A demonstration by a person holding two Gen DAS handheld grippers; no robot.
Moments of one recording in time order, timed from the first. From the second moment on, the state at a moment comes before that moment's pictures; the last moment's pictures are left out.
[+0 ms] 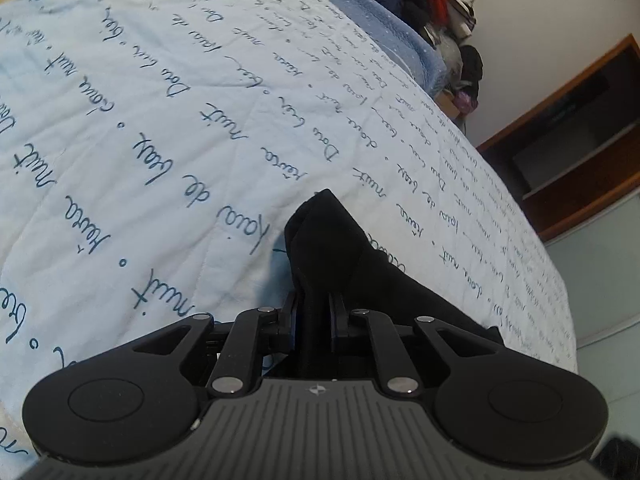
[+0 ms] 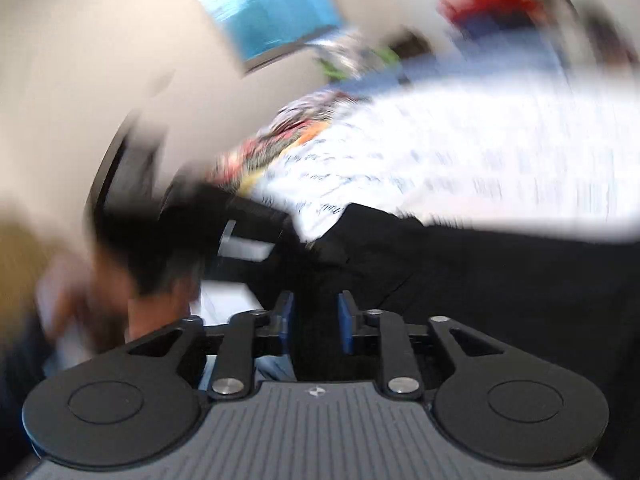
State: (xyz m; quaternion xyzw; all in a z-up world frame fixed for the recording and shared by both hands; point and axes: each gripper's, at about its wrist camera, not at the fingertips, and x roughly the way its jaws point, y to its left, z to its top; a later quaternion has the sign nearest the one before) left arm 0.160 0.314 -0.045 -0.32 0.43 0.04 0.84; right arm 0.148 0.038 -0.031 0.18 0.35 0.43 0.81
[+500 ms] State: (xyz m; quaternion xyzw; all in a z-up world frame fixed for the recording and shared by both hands) left arm 0.168 0.303 -0.051 -0.30 0.44 0.02 0.84; right arm 0.208 0.008 -0.096 0.40 0.49 0.39 0.67
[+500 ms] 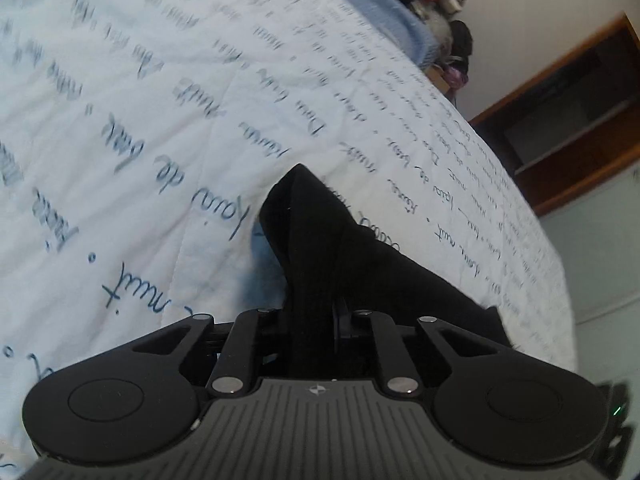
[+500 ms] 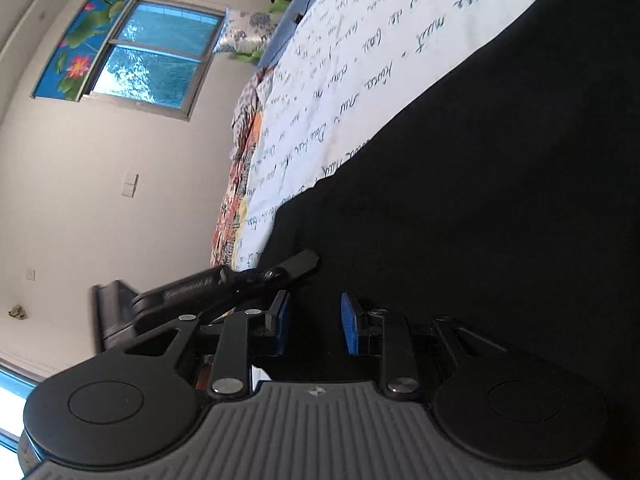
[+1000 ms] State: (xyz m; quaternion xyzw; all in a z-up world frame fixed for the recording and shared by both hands) left arm 0.144 0.240 -0.003 -0.18 0.40 0.03 0.90; right arm 0.213 -0.023 -0.098 0.51 0.47 0.36 0.62
